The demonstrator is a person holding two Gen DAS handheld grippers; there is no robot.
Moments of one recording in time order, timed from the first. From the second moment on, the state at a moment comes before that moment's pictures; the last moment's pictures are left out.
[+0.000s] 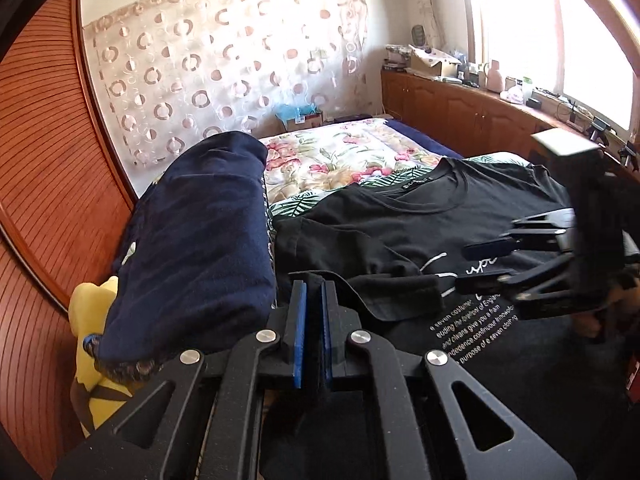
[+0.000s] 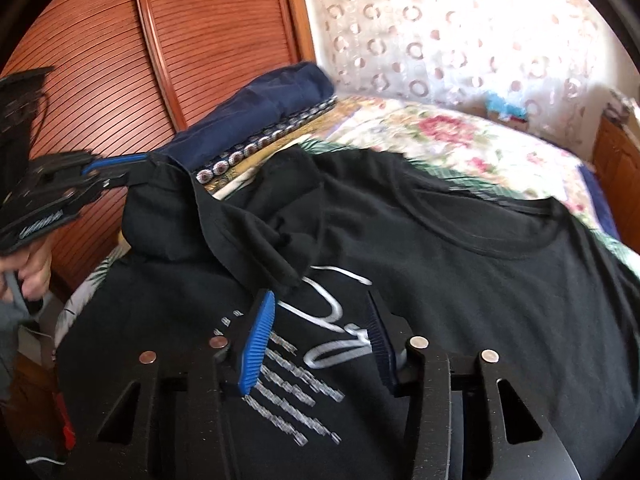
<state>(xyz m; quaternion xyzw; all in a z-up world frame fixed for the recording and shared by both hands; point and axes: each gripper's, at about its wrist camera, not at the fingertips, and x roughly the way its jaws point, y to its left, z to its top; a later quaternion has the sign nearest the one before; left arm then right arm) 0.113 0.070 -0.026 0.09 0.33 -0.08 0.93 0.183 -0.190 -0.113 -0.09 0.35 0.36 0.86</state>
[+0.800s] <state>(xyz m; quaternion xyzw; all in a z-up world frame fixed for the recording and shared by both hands) 0.065 0.029 -0.052 0.03 0.35 -0.16 0.92 0.218 -0.182 -0.100 -0.11 0.34 0.37 0.86</state>
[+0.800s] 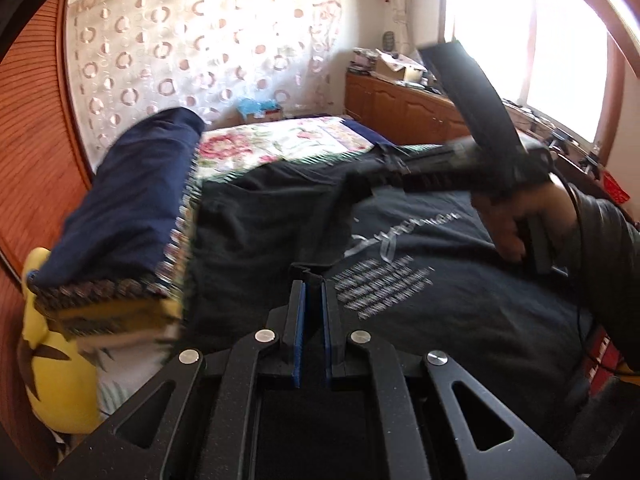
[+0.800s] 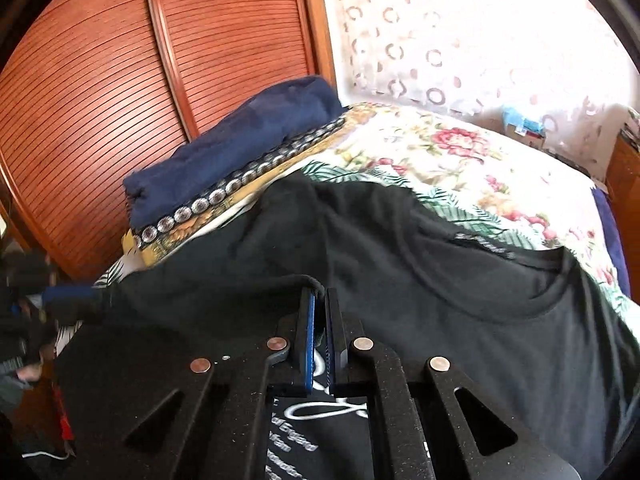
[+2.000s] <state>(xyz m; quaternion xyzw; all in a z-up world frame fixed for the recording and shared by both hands) 0.129 0.026 -0.101 0.01 0.41 -0.10 0.91 0.131 -0.284 -0.103 -0.08 0.33 0.22 0.92</state>
